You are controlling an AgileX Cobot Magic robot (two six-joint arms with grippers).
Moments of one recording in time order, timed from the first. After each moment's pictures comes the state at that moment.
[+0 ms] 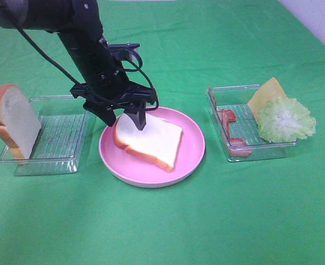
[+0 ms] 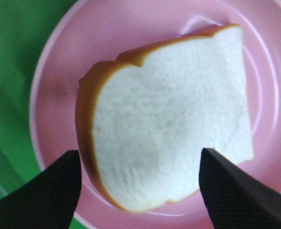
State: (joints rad) left arm -0.48 2.18 -1.68 -0.22 0.94 -0.03; right arm -0.02 0.00 -0.50 0.17 1.07 -0.16
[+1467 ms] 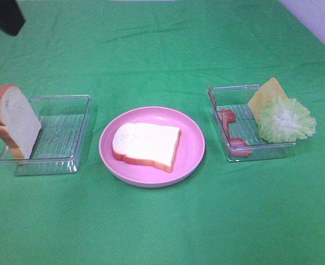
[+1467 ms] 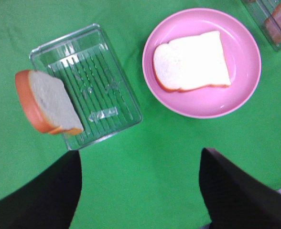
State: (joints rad) left arm -0.54 1.32 -1.42 0.07 1.21 -0.19; right arm -0.02 0.00 -0.50 0.17 1.07 -0.16
